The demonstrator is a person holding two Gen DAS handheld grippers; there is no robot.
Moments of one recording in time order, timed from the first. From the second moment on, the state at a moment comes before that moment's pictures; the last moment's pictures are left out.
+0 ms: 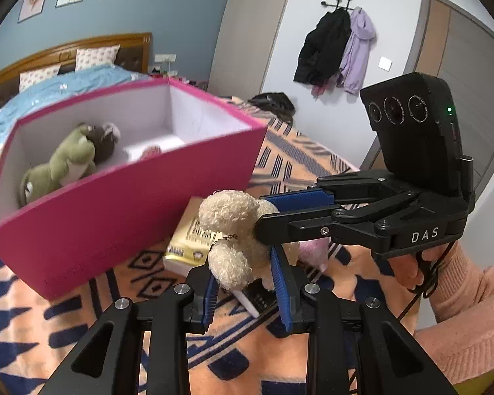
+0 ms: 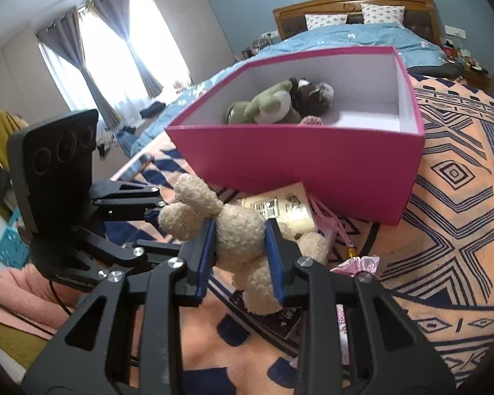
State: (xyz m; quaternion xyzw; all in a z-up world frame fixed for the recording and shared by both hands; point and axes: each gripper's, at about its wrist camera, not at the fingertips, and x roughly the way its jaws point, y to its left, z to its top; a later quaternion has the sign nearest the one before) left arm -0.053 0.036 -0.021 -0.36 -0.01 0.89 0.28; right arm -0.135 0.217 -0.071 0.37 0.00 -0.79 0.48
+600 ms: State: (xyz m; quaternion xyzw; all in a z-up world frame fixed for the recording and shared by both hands) left arm -0.115 0.032 0.055 -0.30 -0.01 0.92 0.25; right arm -0.184 0.221 0.011 0.30 -0.07 -0.83 0.46
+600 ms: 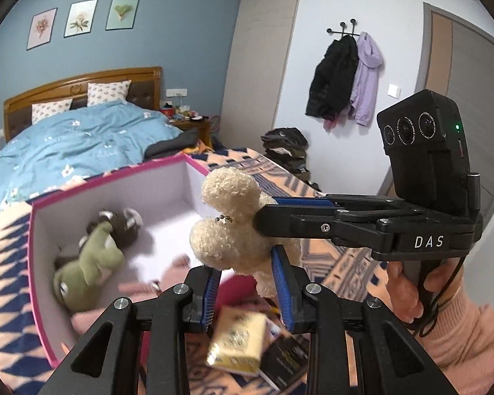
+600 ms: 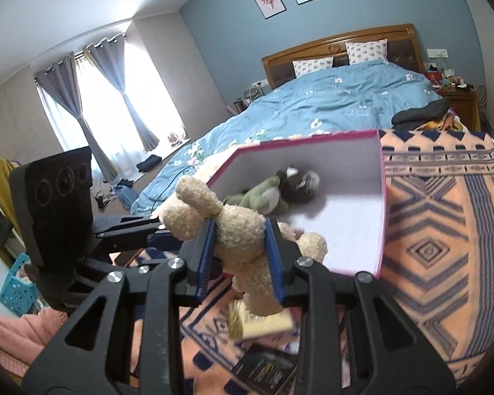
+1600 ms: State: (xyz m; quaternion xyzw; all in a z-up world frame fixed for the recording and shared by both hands) left arm -0.264 0.003 0.024 -0.40 -0.02 0.91 0.09; right arm -0.338 0.191 -0.019 0.37 -0.11 -0.86 0.33
